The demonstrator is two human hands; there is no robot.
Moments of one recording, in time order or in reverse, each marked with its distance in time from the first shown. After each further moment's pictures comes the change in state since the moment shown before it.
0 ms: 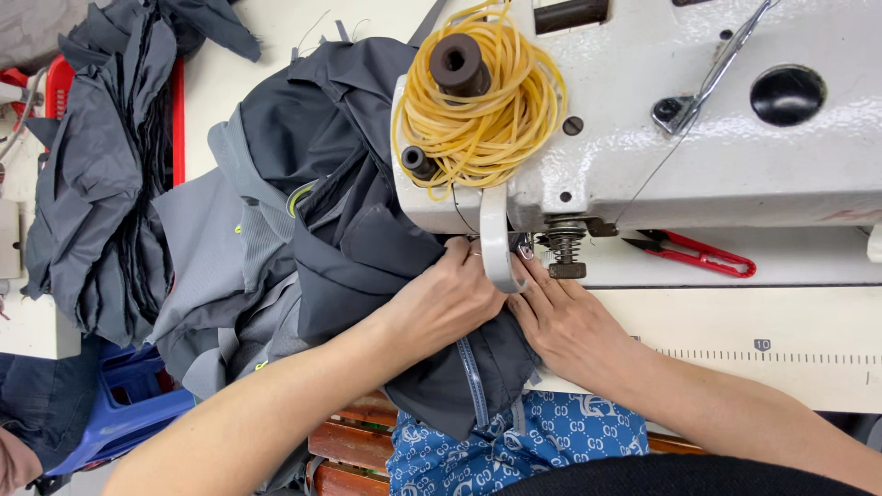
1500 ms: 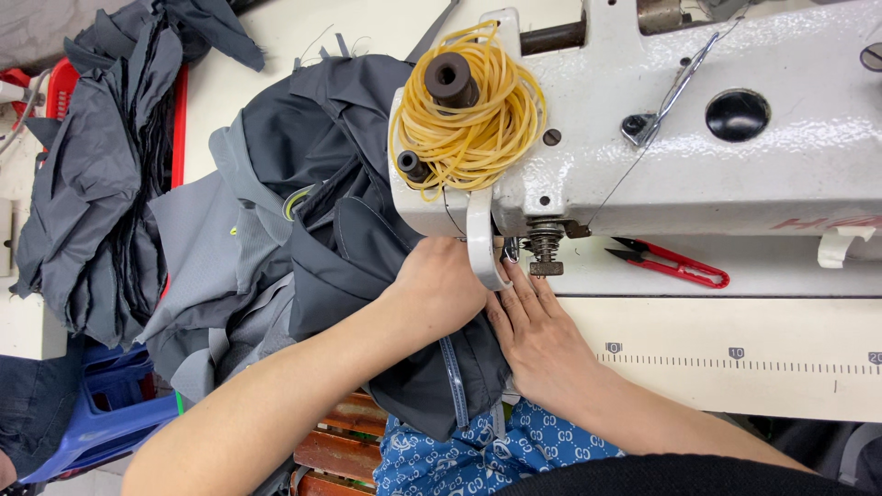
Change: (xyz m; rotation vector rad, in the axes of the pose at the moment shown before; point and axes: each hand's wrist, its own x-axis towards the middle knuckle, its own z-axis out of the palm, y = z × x) left_hand 0.003 0.015 0.057 -0.528 -0.417 -0.514; right_hand -0.011 -0.024 -0.003 0.047 -0.237 0.111
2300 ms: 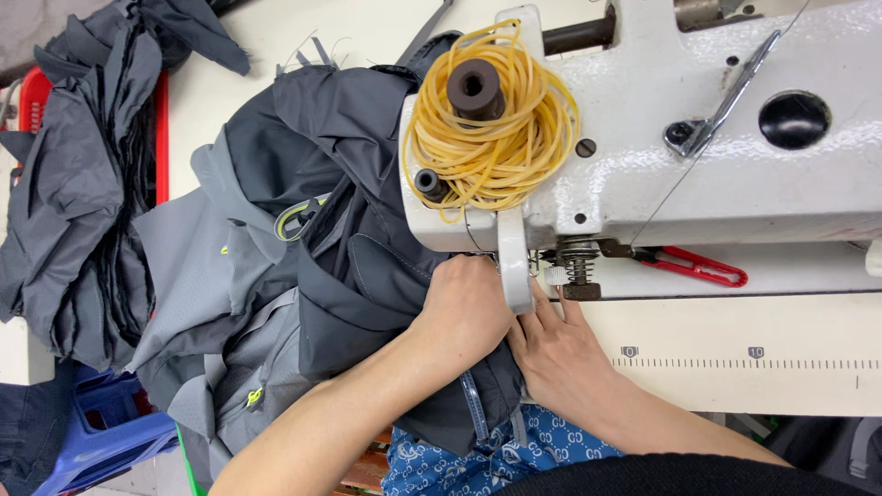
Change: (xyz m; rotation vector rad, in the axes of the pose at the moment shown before) left_hand 0.005 -0.003 0.031 -0.159 -0.019 -0.136; right_hand 0.017 -0.003 0.016 -0.076 0.006 0.027
